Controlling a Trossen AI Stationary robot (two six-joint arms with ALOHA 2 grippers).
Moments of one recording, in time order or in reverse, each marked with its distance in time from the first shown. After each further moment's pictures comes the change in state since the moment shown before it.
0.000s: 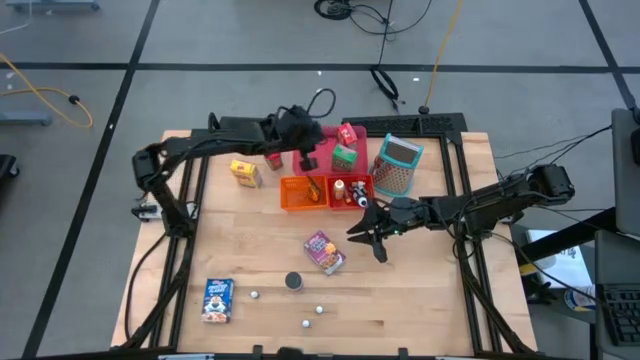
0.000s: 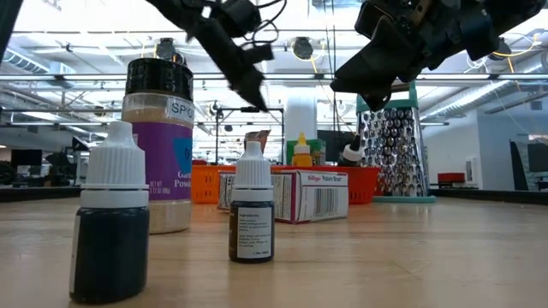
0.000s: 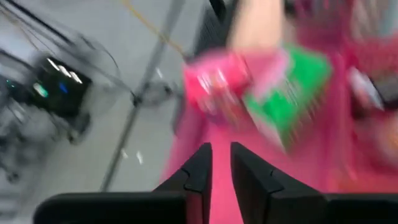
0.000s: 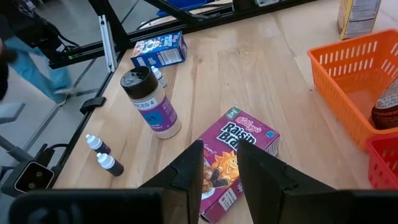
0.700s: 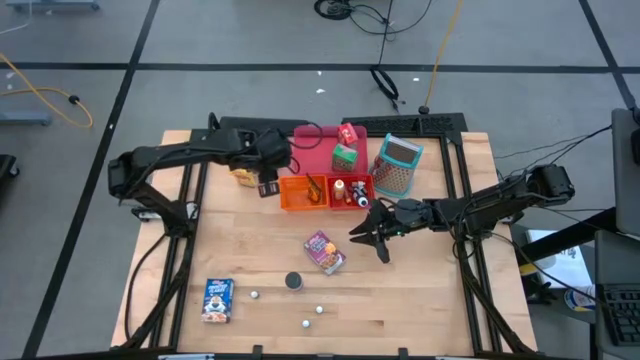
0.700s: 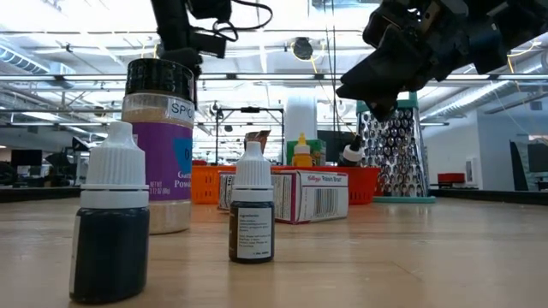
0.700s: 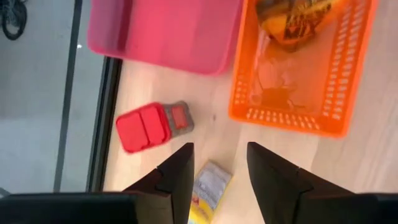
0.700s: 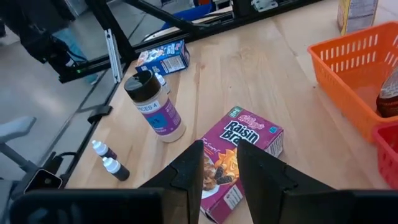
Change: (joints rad) left arm -0.102 -0.199 -0.046 -0.685 -0.054 -0.238; right arm 0.000 0.001 -0.093 0.153 -0.005 0.058
